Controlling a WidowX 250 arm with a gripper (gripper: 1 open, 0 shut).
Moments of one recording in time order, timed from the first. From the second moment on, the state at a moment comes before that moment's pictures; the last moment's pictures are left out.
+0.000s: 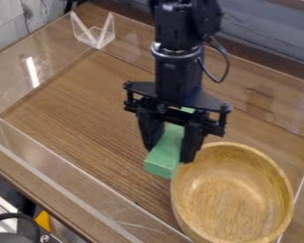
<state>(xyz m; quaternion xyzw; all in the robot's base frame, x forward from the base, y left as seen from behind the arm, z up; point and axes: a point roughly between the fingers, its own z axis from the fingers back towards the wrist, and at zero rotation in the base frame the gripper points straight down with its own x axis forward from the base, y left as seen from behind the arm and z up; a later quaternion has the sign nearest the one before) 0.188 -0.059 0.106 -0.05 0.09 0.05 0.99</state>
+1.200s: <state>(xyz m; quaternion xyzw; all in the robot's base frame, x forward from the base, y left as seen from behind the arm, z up) 0.177 -0.133 0.105 -0.06 0.08 -0.04 0.99</state>
